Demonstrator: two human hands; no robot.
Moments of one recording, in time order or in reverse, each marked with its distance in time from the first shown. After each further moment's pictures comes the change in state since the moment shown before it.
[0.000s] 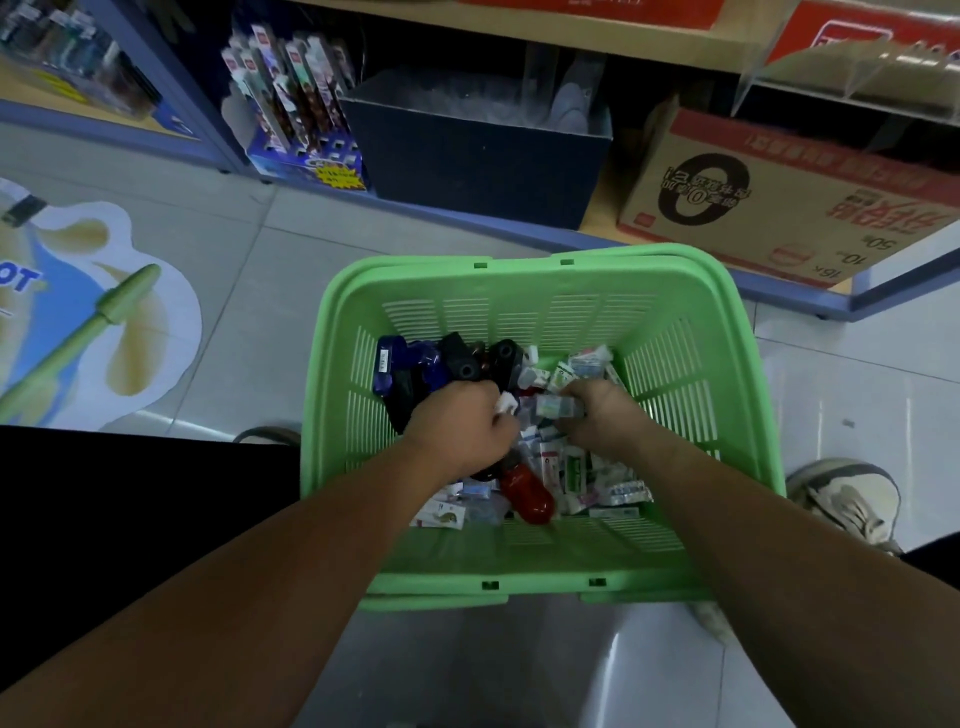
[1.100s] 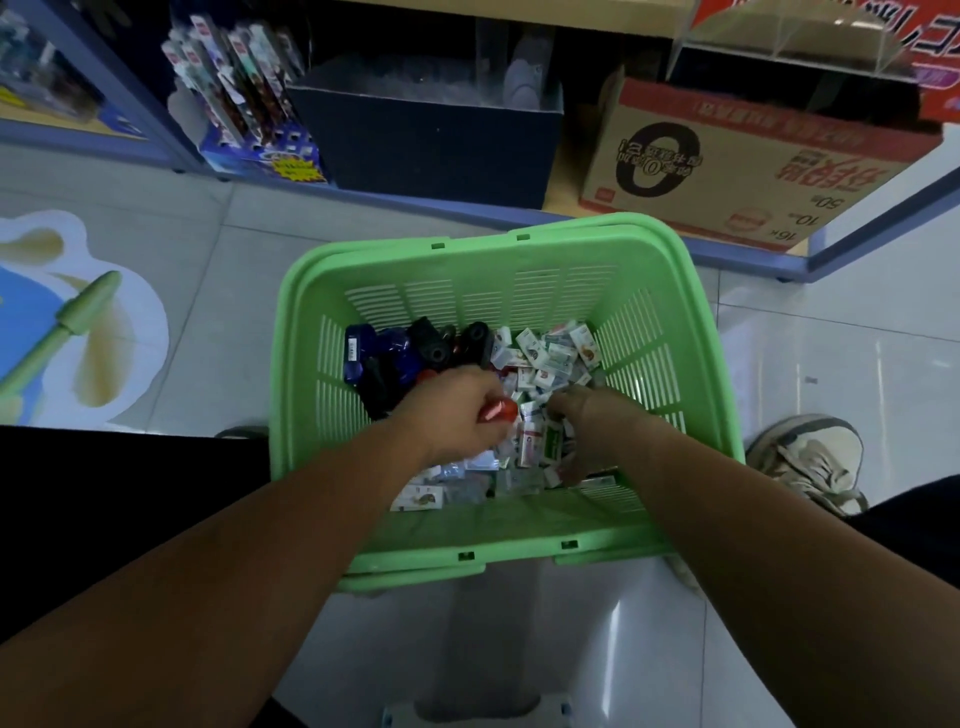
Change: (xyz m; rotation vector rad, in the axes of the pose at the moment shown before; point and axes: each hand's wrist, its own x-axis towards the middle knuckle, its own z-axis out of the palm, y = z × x) left_hand -0.002 0.014 0.001 0.004 -0.154 0.135; right_hand -0.041 0.005 -0.006 -0.584 -0.205 -0.013
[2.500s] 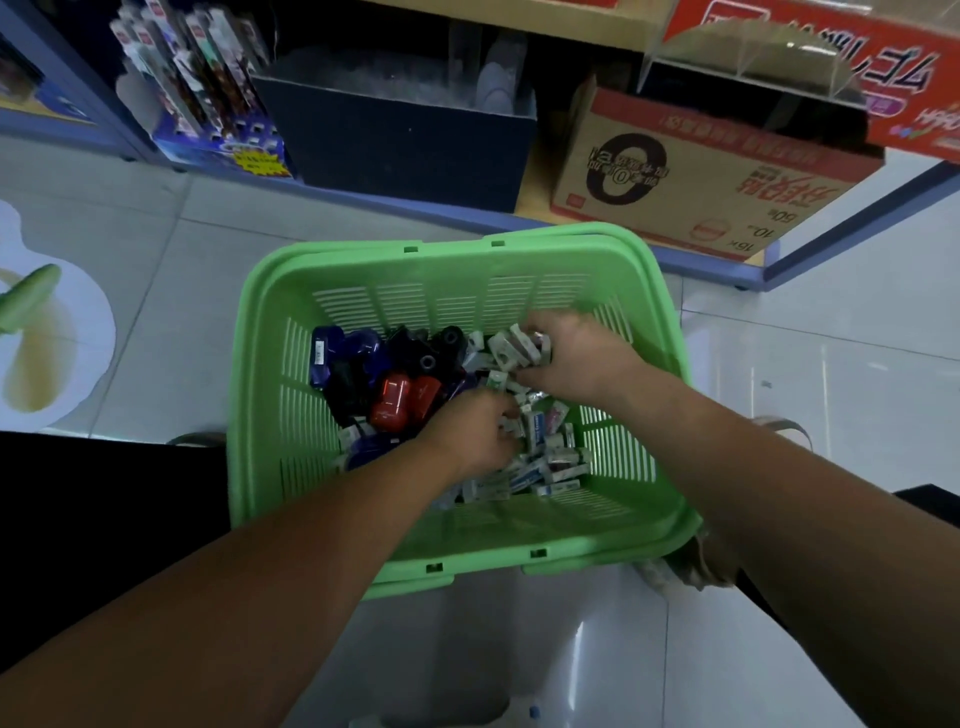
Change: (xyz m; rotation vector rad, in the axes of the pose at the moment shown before) left_hand 0.032 0.024 0.047 -0.114 -0.065 -0.022; right_hand -0.021 -0.003 -0.074 0.304 0.320 -0.017
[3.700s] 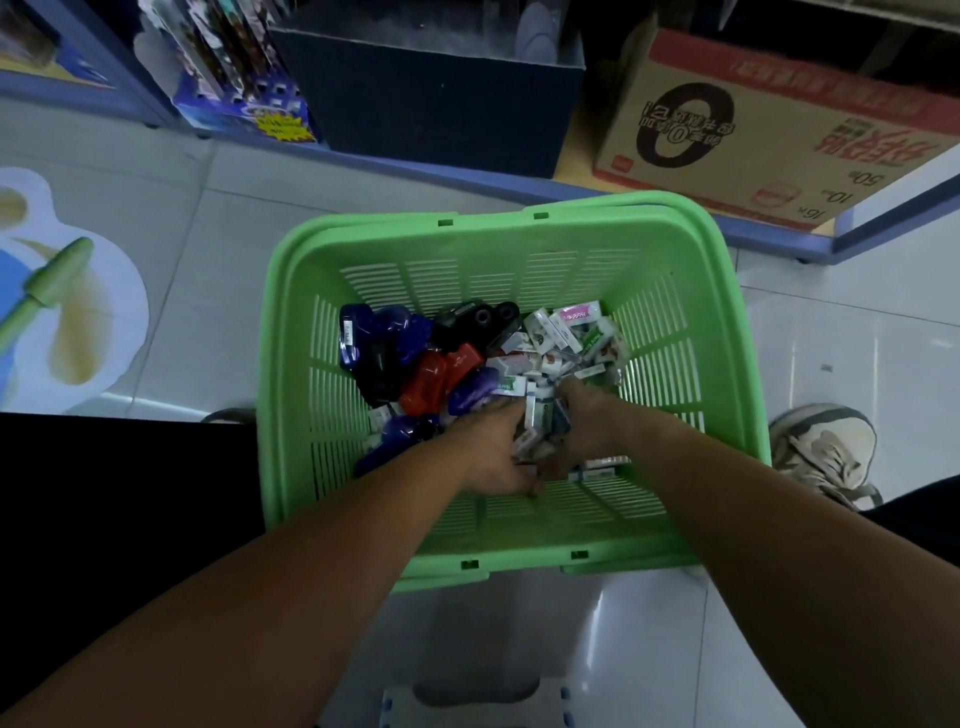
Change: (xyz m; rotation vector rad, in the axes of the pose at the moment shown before) left_hand -0.016 -0.020 0.006 0.085 -0.265 -0.144; right_hand 0.018 0.038 0.097 0.155 -0.430 0.165
